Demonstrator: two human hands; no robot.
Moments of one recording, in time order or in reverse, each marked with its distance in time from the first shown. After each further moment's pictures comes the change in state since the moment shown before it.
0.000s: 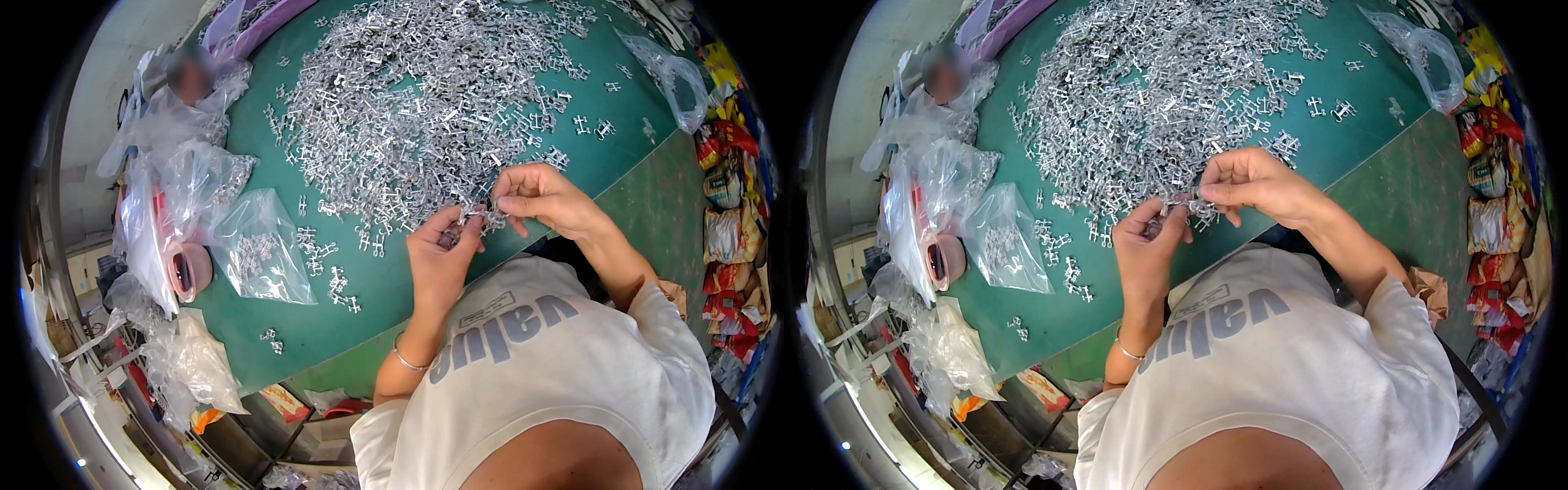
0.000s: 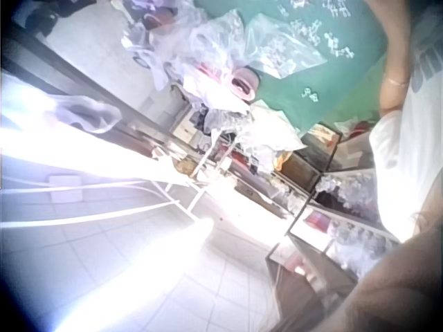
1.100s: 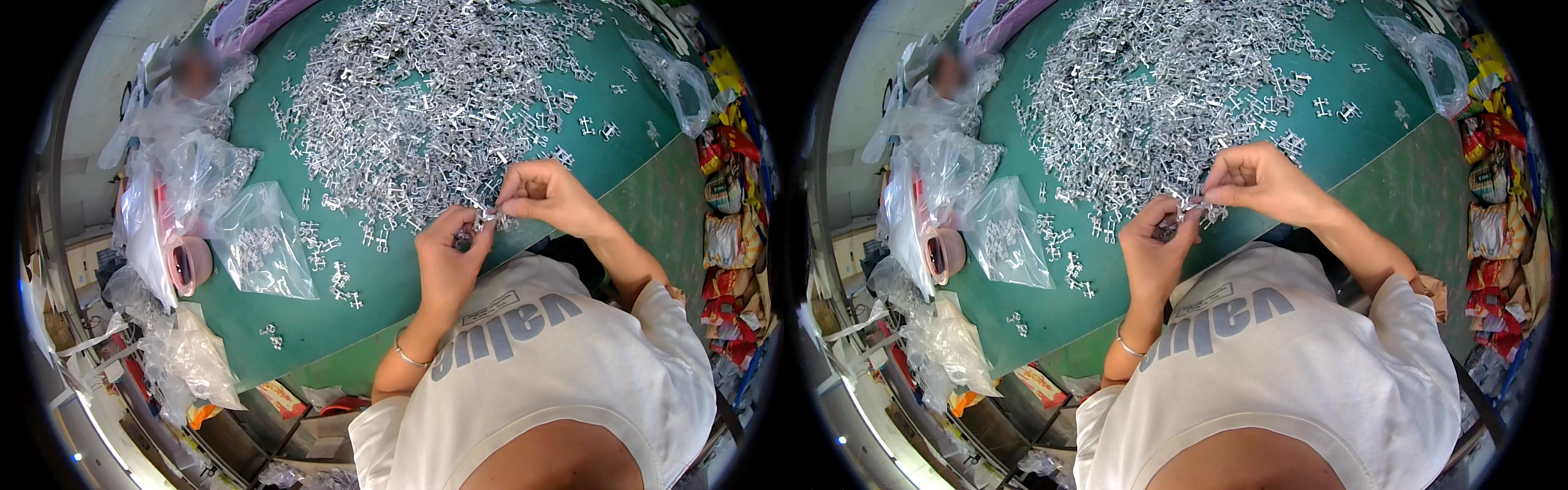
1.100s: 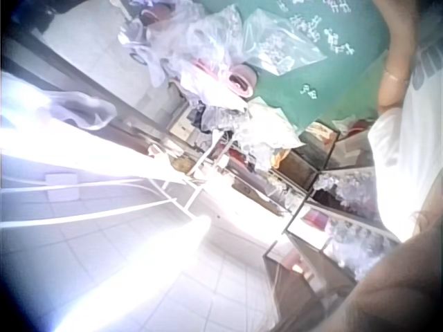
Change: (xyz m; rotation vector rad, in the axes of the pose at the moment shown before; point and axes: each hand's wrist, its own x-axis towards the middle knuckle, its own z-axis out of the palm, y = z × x) left_hand 0.003 -0.013 -0.005 0.334 -0.001 0.259; right_hand 0.000 -0.002 0.008 -0.287 0.089 -0.170
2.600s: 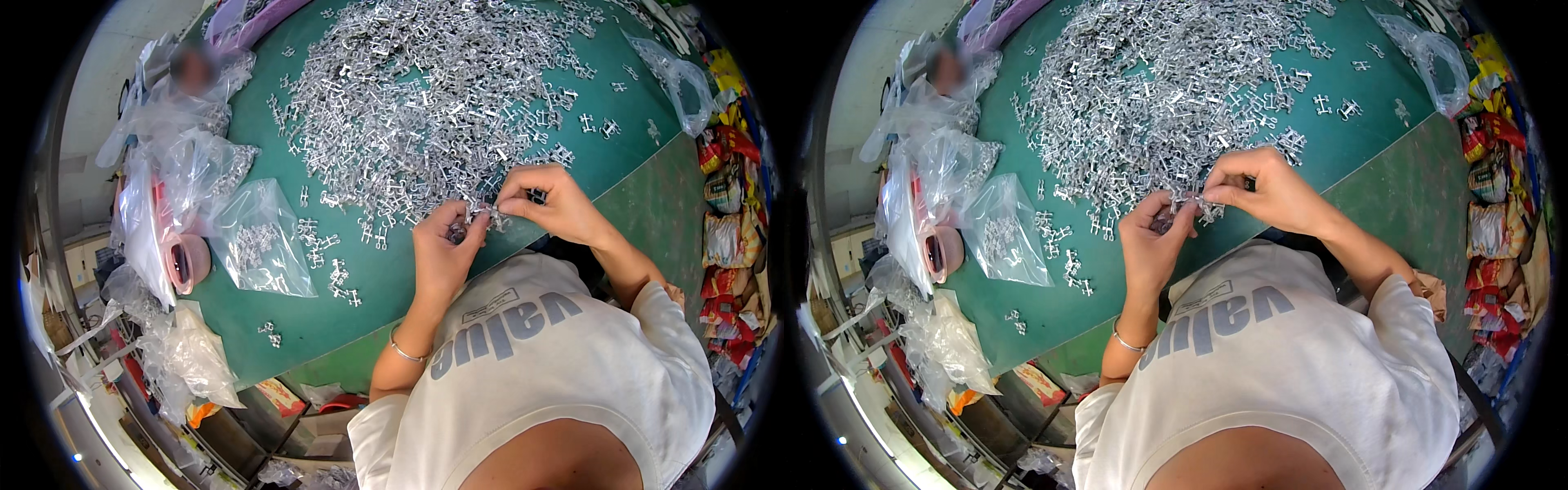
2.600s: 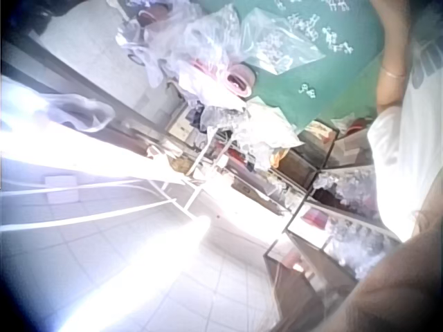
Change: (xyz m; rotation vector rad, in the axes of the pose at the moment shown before) left_hand 0.001 -0.005 -0.003 -0.121 -0.034 -0.159; right_hand -0.002 0.003 0.001 -0.429 0.047 -0.166
